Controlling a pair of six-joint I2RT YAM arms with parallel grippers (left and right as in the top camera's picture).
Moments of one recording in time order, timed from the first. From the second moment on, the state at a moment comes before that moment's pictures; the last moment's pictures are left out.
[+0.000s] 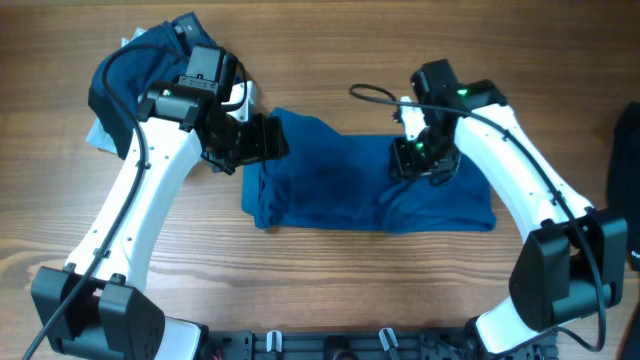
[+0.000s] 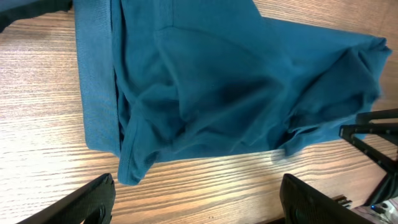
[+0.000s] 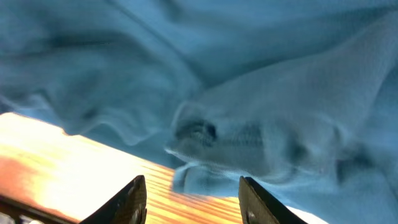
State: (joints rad) left arm -0.24 1.61 1.44 -1.15 0.32 -0.37; right arm 0.29 1.75 1.36 -1.14 -0.22 0.08
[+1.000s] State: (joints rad) left arm -0.24 1.61 1.44 -1.10 0.31 -0.37; right arm 0.07 1.71 1.13 -0.79 -0.37 -0.11
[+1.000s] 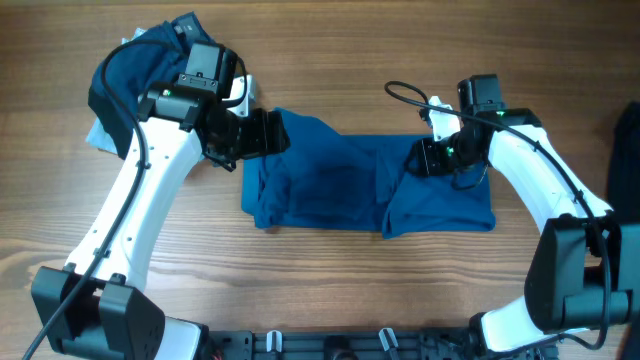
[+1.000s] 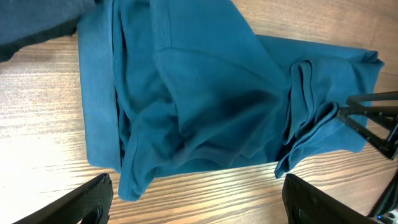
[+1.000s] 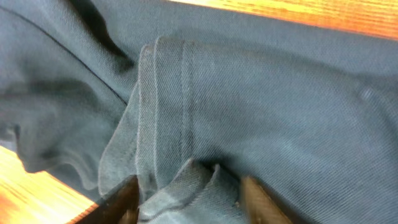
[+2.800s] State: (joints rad) left arm -0.24 1.61 1.44 -1.10 0.30 -0.36; right arm 0.18 1.71 1.10 -1.10 -0.25 0.12
